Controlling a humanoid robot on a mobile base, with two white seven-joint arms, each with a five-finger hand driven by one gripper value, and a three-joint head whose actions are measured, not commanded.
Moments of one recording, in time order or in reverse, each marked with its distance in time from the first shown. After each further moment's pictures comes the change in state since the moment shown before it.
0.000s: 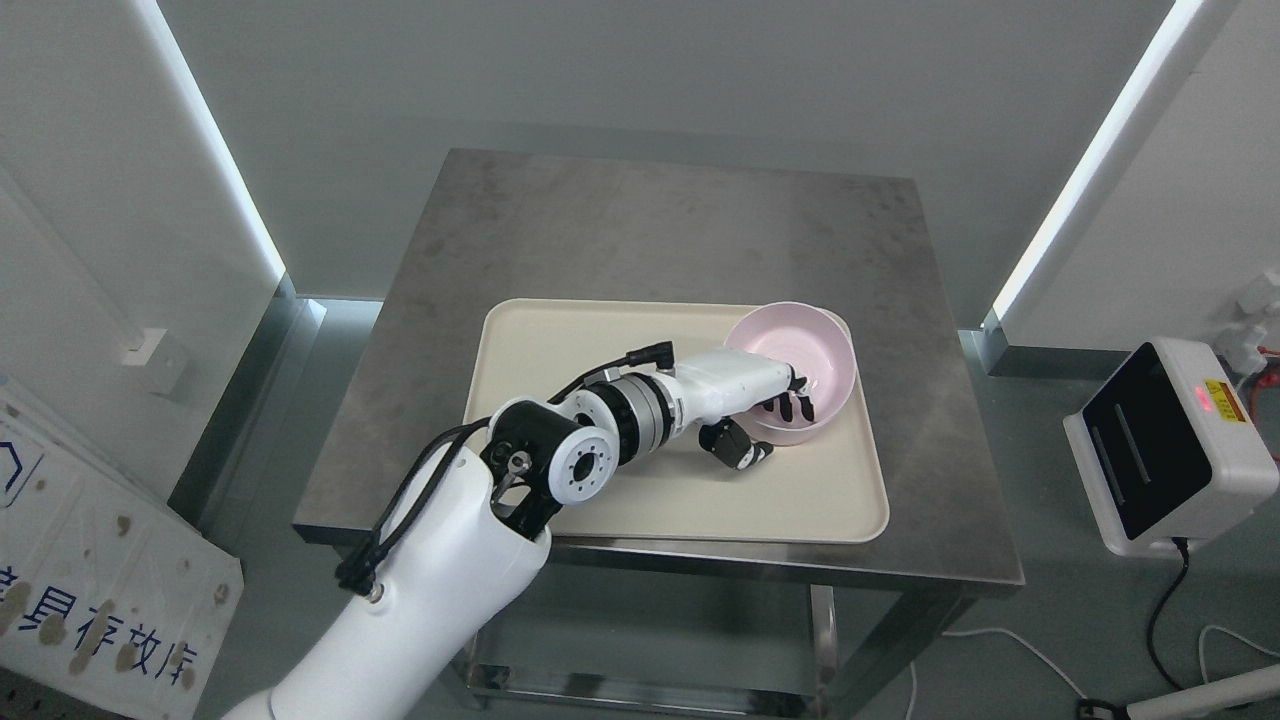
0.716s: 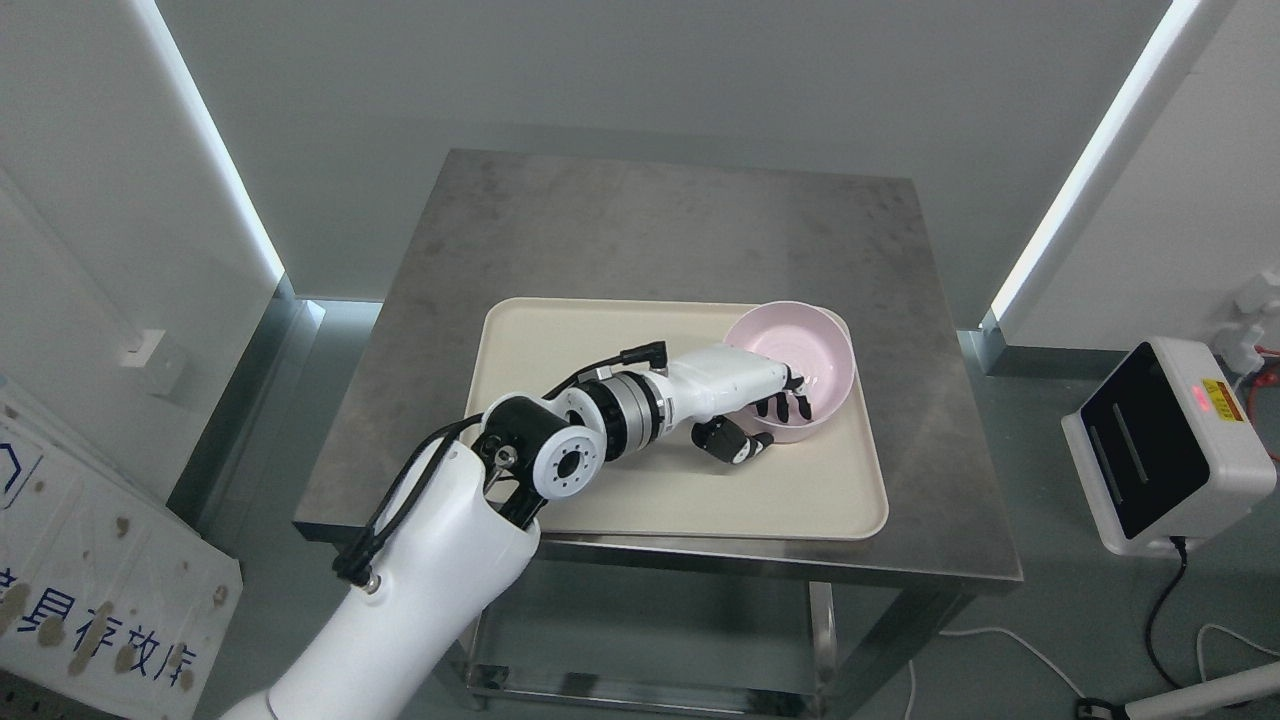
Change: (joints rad) left arm 0.004 0.000 0.054 0.075 0.002 -0.149 0.035; right arm 0.000 0.000 0.000 0.000 0.000 0.000 0.000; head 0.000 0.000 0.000
